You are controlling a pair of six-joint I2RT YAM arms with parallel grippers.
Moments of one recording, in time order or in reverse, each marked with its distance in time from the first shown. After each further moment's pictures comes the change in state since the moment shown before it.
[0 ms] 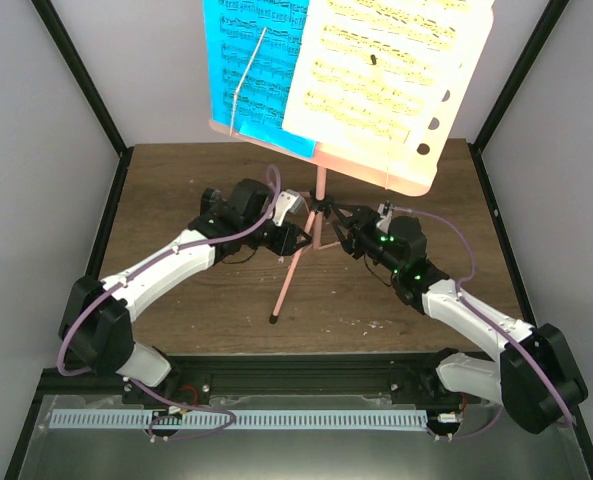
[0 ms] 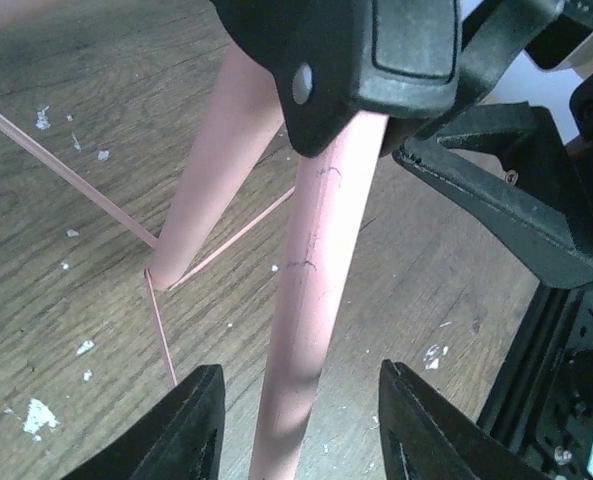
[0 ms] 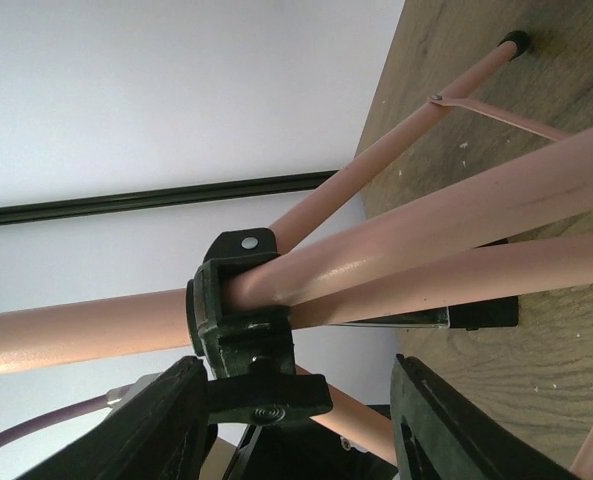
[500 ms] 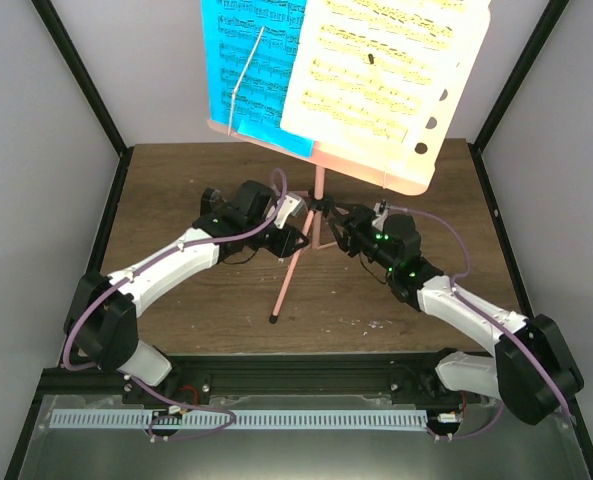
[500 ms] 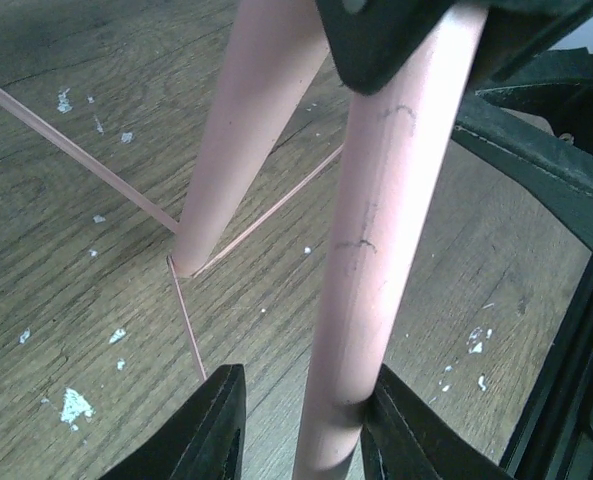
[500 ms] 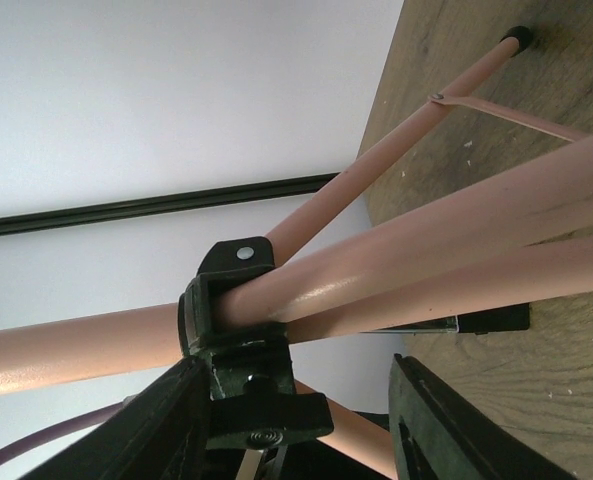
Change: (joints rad) left arm 0.000 0.034 0.000 -0.019 -0.033 0.069; right arm 0.026 0.047 0.021 0.028 0.029 0.026
